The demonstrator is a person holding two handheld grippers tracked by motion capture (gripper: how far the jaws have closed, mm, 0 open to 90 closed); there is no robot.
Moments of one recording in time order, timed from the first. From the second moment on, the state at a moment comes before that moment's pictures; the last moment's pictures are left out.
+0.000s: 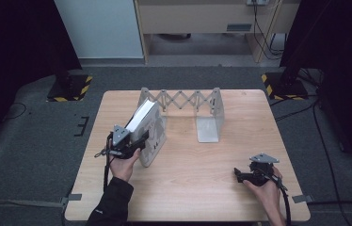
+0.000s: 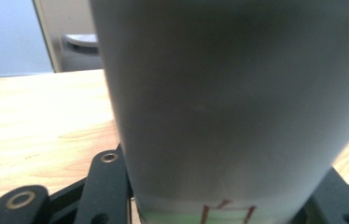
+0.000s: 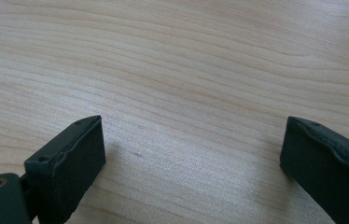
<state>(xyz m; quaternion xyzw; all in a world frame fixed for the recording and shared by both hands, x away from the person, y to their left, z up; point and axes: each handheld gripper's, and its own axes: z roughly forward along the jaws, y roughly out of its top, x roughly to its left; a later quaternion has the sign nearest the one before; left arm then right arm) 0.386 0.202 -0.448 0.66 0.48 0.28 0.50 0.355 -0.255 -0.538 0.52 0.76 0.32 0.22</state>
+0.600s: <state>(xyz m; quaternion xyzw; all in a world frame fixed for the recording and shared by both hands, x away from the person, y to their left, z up) 0.415 0.196 -0.451 0.64 0.49 0.30 0.51 0.355 -0.254 -0.538 0.52 0.76 0.32 0.21</state>
